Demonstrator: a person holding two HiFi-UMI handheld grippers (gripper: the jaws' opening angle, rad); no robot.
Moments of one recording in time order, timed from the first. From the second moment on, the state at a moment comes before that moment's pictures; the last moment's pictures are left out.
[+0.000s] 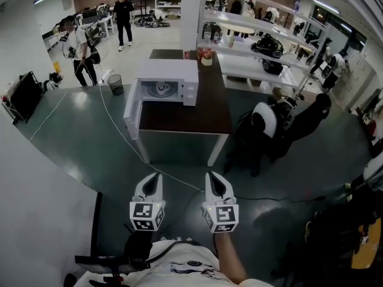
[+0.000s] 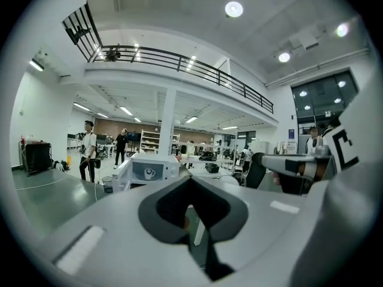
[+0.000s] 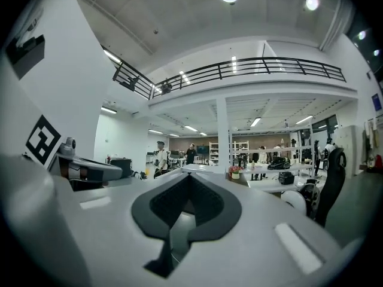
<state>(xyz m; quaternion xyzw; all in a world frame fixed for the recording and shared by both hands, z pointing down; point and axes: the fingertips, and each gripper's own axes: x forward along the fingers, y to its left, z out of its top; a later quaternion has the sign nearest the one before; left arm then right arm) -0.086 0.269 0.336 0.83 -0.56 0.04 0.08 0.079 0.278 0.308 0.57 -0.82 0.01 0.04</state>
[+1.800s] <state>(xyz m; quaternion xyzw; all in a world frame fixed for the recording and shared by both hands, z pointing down) -0.095 0.244 0.335 0.83 -0.55 0.04 0.08 0.056 0.257 0.300 0.56 -0.83 0.00 0.03</state>
